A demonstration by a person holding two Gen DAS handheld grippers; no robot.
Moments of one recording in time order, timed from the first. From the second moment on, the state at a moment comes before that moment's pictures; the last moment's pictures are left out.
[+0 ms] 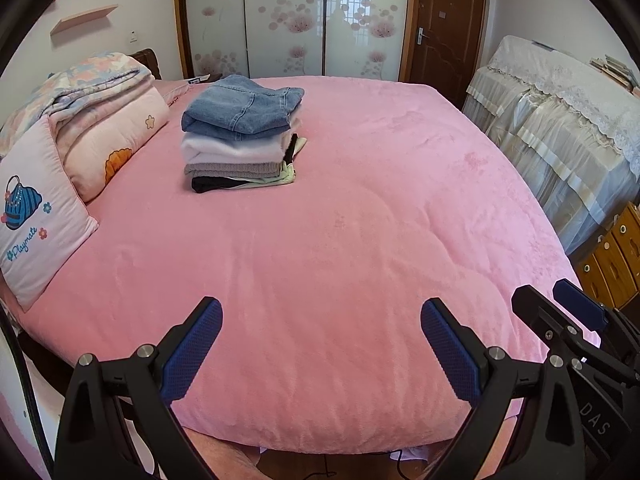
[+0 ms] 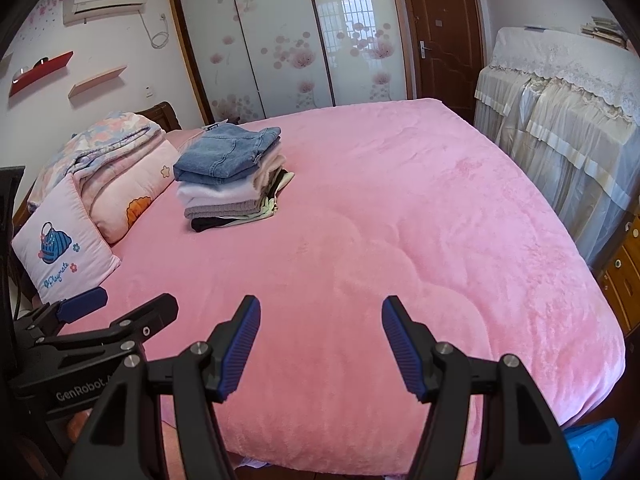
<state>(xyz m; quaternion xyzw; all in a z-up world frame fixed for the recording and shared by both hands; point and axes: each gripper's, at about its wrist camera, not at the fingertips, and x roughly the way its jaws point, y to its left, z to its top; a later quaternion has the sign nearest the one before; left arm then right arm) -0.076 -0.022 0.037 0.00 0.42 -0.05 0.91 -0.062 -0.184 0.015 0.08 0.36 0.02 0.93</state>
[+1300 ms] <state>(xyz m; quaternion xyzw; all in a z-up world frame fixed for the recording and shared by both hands) -0.077 -0.024 0.028 0.01 0.44 -0.04 0.90 -0.065 -0.185 0.009 0.07 0.36 0.02 0.93</state>
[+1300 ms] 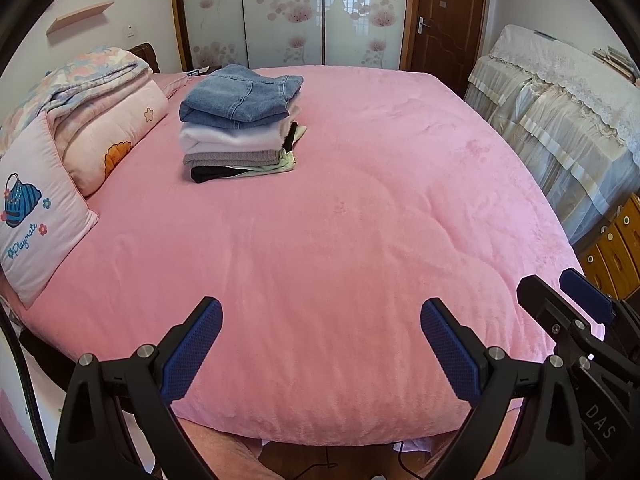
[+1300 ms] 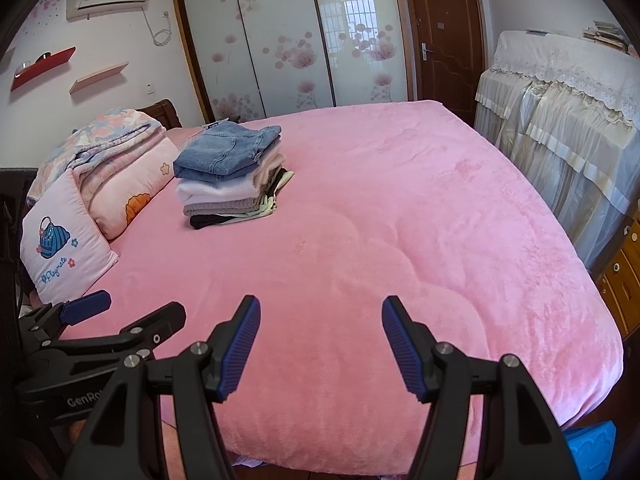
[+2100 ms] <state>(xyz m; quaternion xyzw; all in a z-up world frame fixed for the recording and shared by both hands) -0.077 -0.024 0.028 0.01 0.44 -0.04 0.90 -0.068 -0.183 0.008 0.07 0.36 0.02 0.93</state>
